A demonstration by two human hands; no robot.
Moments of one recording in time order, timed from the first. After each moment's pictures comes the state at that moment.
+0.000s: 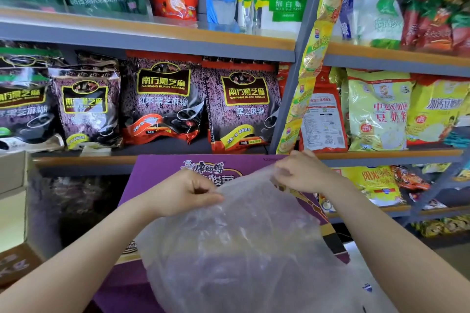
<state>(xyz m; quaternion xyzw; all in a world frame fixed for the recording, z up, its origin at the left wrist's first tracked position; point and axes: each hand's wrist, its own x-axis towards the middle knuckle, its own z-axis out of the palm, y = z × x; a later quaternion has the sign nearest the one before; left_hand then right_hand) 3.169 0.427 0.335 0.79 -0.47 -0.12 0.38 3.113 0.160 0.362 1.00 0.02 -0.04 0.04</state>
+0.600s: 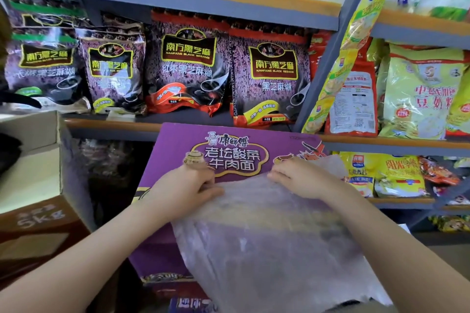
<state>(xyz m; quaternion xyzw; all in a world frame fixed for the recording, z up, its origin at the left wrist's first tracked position) 3.152 0.467 0.285 0.89 -0.40 0.04 0.23 3.112 0.213 0.321 0.99 0.09 -0.10 -0.07</state>
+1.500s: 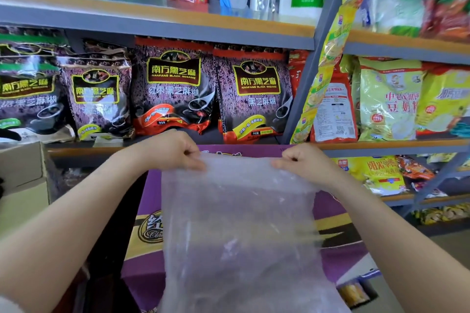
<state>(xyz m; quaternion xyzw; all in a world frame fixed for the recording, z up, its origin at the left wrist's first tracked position) 3.232 0.473 0.368 0.88 -0.43 -0.07 0.18 3.117 0.199 0.351 0.95 0.00 0.05 -0.30</state>
